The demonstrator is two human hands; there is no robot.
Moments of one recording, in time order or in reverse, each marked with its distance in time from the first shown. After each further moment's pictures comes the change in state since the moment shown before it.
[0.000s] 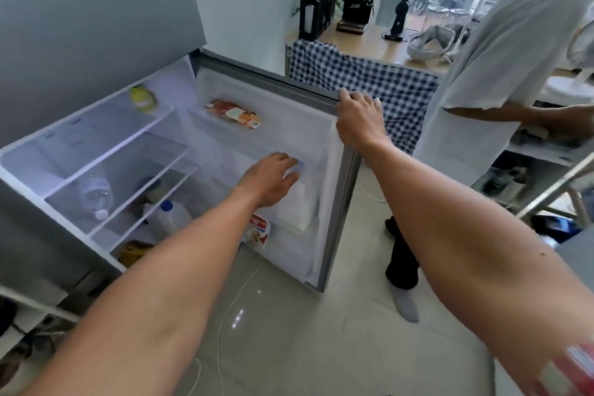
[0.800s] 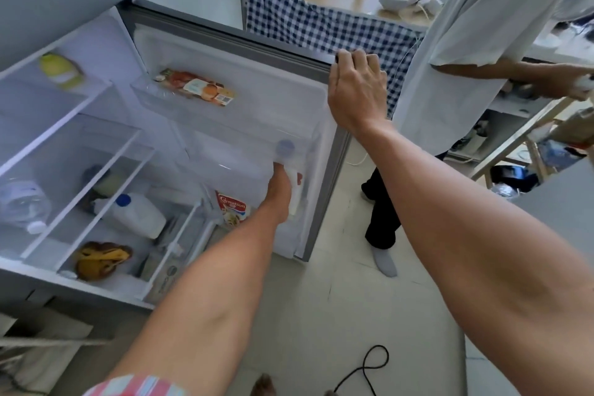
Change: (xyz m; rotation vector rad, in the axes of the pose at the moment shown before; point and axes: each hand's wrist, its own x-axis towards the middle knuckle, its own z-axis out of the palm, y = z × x) left_hand 0.052 0.014 0.118 -1.481 -0.102 -0.838; right_hand 0.015 0.009 0.030 -0.044 0.246 0.061
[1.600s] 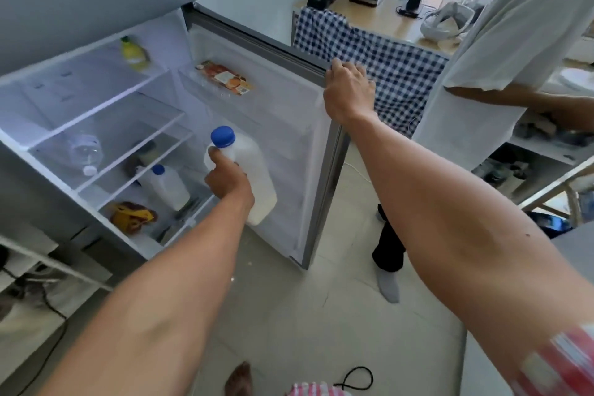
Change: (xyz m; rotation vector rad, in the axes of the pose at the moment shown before) left_hand -0.101 -0.001 -0.038 -0.514 0.708 0.310; right_hand -0.013 -0.004 -0.036 0.155 -0.204 -0.041
